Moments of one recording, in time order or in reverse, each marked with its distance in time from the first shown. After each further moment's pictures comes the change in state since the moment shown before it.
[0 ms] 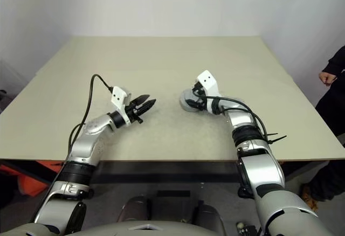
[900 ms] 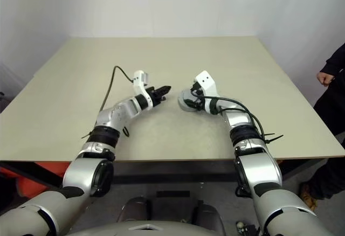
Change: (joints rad) left arm -0.445 -0.209 0.181 0.517 -0.195 0.376 0.148; right arm -0.009 0.019 -0.001 0.026 -0.004 -0.011 -0.021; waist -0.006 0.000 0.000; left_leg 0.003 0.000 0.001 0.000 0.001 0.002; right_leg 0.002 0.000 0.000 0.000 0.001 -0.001
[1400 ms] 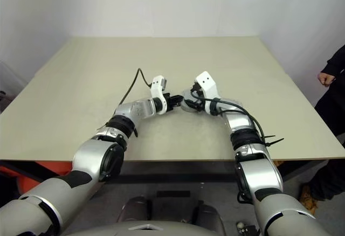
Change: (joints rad) left arm -0.168 -0.060 -0.009 0.335 0.125 -0.066 0.017; right arm 0.057 0.000 -0.001 -0.127 0.004 0.070 -0.036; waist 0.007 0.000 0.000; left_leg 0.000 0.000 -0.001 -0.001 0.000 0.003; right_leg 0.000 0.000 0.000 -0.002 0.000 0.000
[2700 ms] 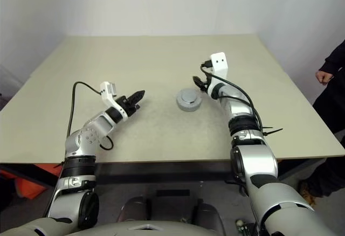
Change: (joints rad) left arm 0.544 0.135 0.127 -0.888 -0.244 0.168 0.039; right arm -0.159 0.033 -0.166 0.196 0.119 -0.023 -0.273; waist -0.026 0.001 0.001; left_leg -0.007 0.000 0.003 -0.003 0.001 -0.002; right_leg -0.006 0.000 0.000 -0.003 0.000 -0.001
